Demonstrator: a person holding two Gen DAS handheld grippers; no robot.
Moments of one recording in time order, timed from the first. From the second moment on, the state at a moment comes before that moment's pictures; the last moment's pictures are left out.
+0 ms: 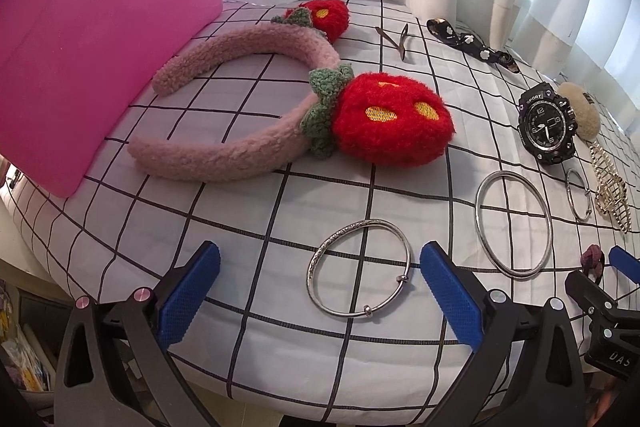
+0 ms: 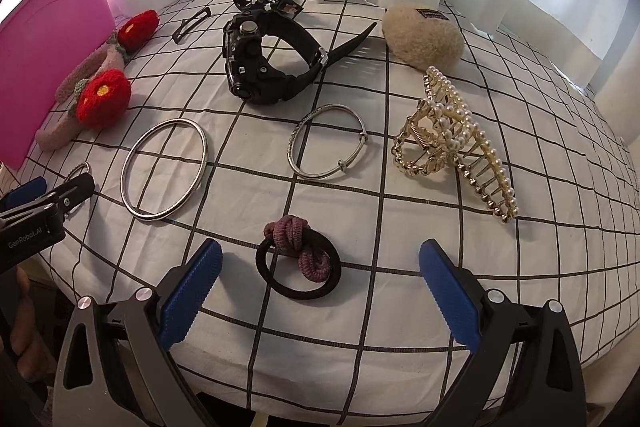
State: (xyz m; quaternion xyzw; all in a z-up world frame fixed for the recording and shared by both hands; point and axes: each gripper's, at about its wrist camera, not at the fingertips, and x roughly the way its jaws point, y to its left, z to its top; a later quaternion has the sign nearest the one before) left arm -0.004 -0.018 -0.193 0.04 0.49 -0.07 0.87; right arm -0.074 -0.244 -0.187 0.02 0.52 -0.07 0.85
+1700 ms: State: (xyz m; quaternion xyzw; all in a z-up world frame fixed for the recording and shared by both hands) left arm -0.015 -0.009 -0.061 0.00 0.36 -0.13 0.92; right arm -0.053 -0.216 -0.056 0.01 0.40 0.02 0.92
